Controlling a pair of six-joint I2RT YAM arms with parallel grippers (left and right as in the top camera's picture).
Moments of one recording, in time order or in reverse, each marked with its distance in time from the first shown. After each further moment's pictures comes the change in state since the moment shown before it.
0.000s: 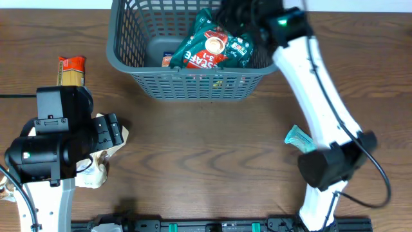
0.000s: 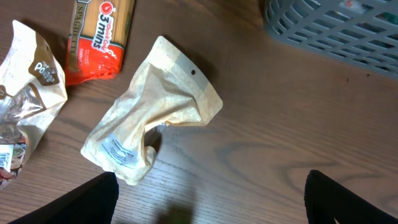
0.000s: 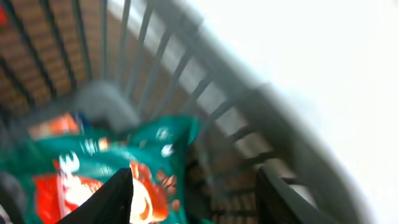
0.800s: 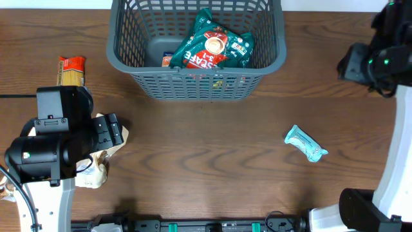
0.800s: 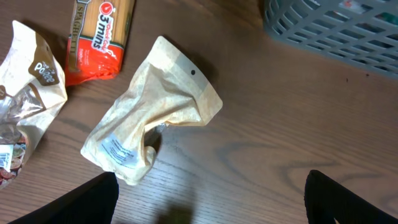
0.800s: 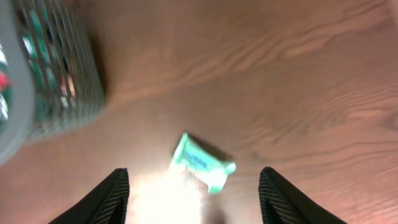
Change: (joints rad) left arm 0.000 0.000 0.001 0.000 0.000 0.000; right arm -0.438 -0.342 -0.027 -0.920 0.218 0.661
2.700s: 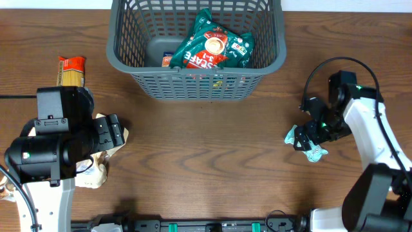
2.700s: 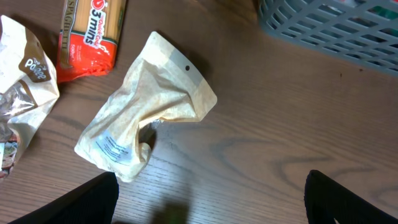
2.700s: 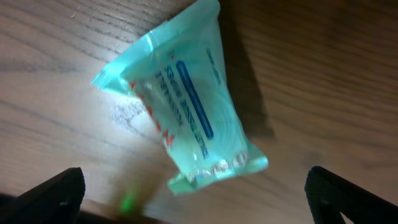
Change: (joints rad) left arm 0.000 0.000 0.002 -0.010 0.023 0.000; right arm -0.108 -0.031 -1.089 0.542 -0.124 -0.705
